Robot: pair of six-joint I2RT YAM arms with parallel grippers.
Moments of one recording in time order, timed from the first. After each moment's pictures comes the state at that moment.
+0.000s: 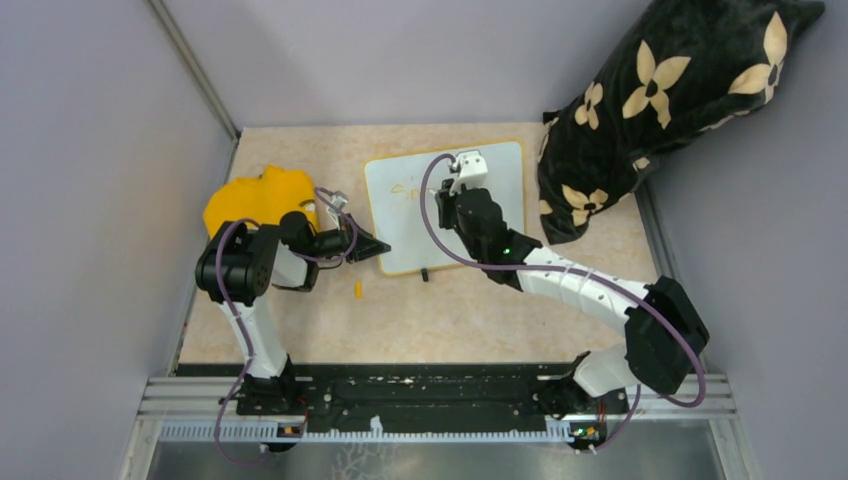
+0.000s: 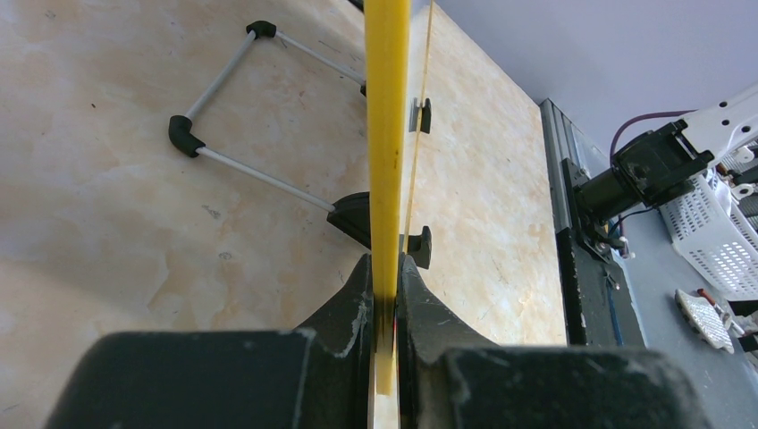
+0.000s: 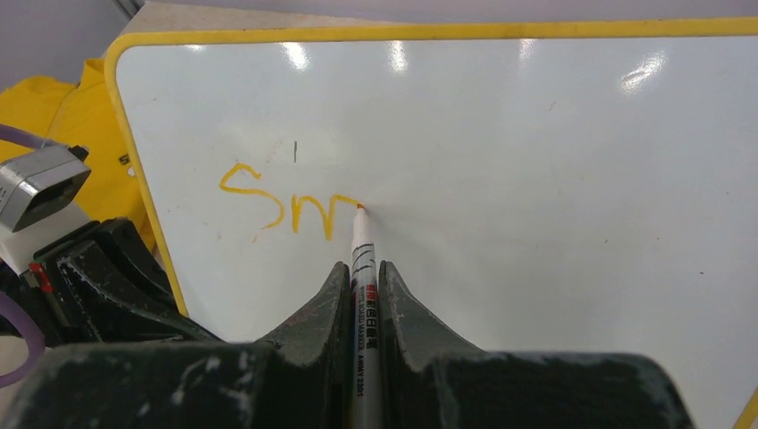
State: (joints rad) left arm -0.13 1.95 0.57 1.32 1.15 -0.55; right arm 0.81 1.39 0.97 0.22 0.45 0.24
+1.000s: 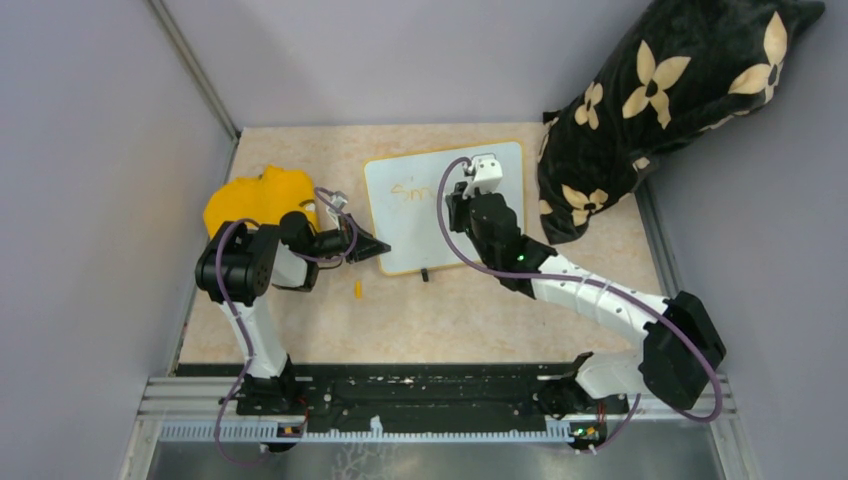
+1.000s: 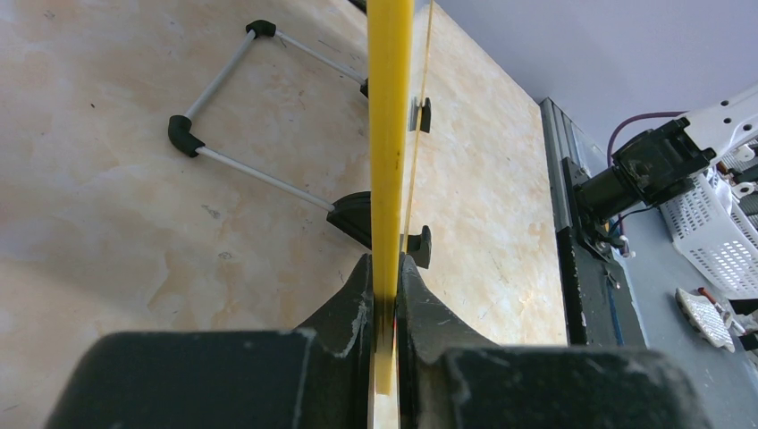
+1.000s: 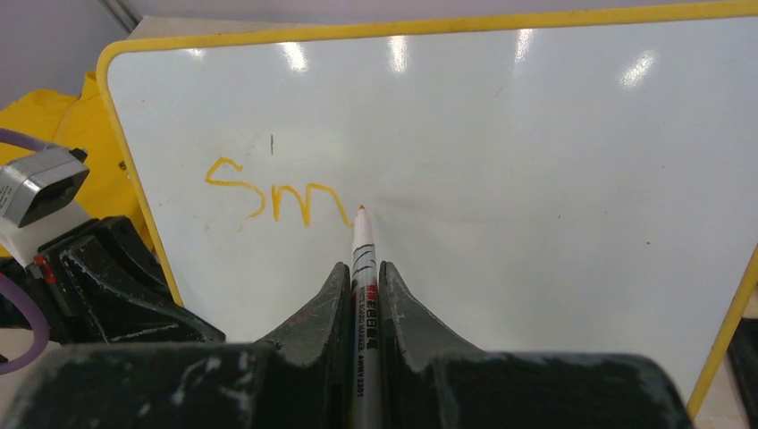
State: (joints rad) left arm -0.13 1.95 0.57 1.32 1.16 -0.55; right arm 0.80 1.30 0.90 0.20 0.45 0.26
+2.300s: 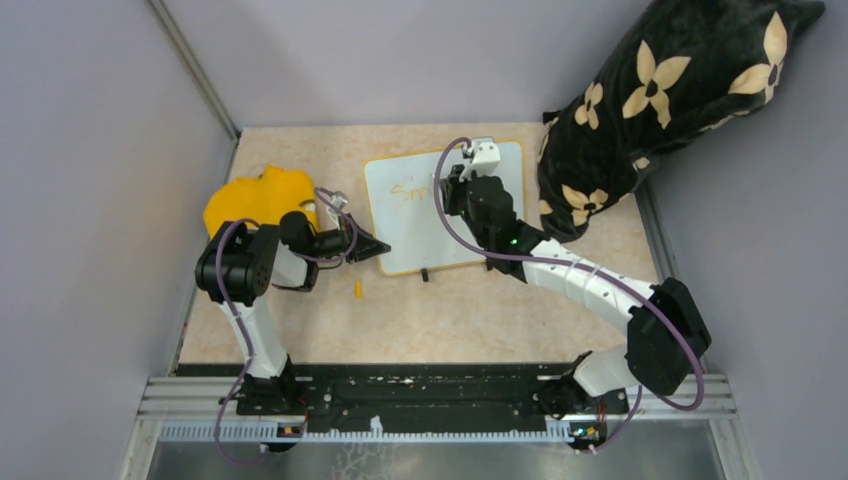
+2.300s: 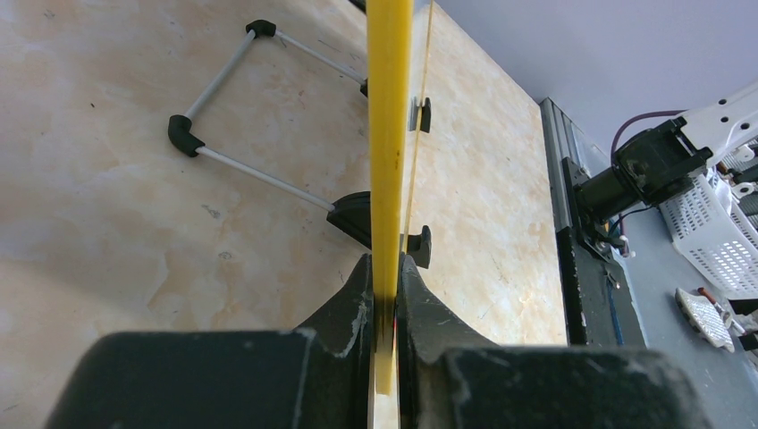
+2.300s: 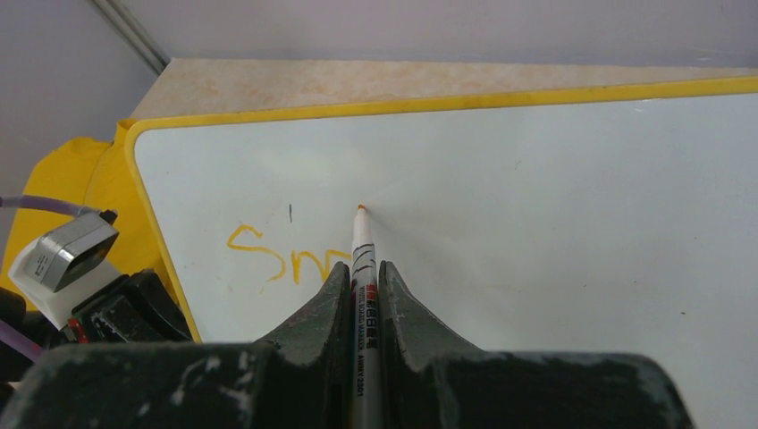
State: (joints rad) left arm -0.13 1.95 0.57 1.32 1.16 -0.55; right arm 0.75 1.39 1.00 0.24 0.39 0.29
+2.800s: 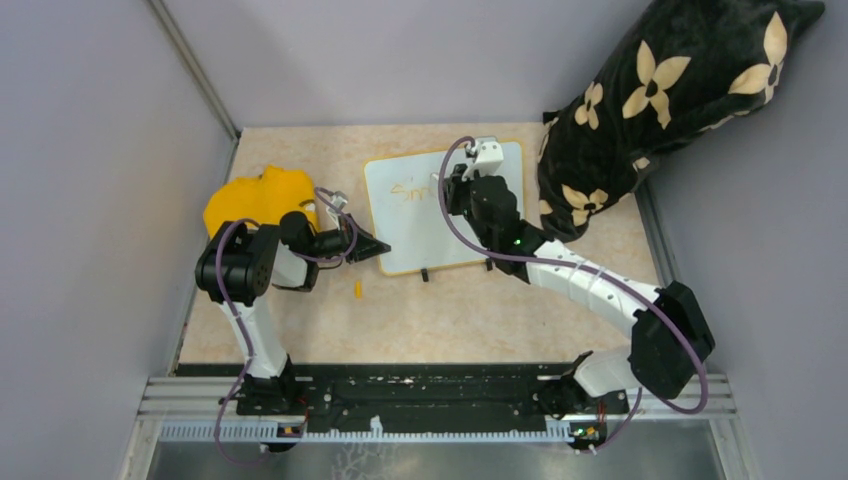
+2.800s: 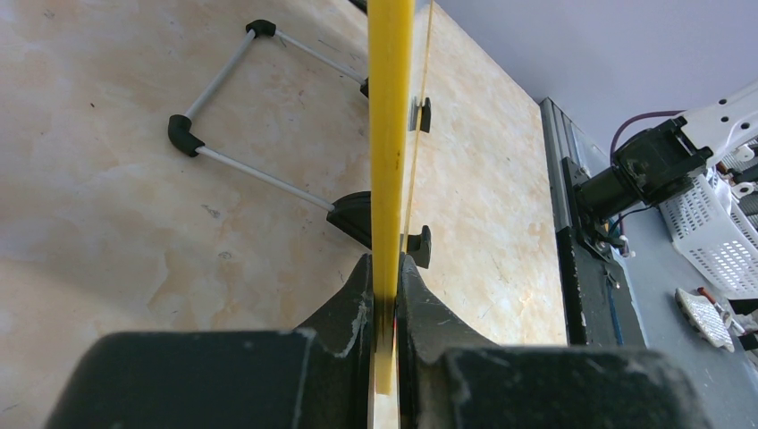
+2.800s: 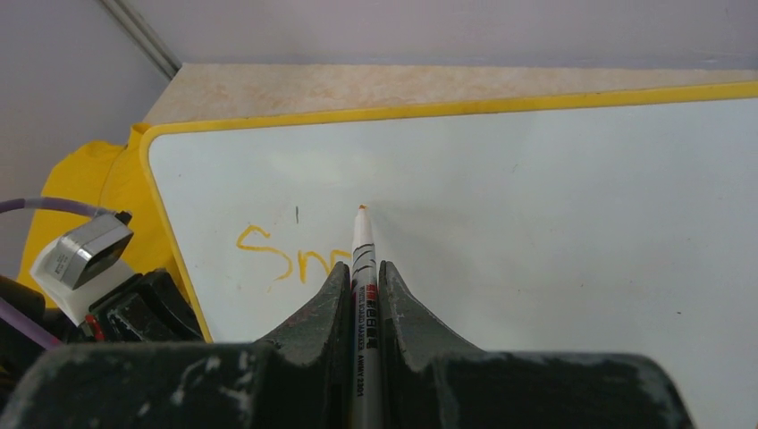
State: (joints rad) left arm -0.13 1.95 0.57 1.32 1.16 -0.55; right arm 0.74 1.38 1.00 0.24 0.38 0.30
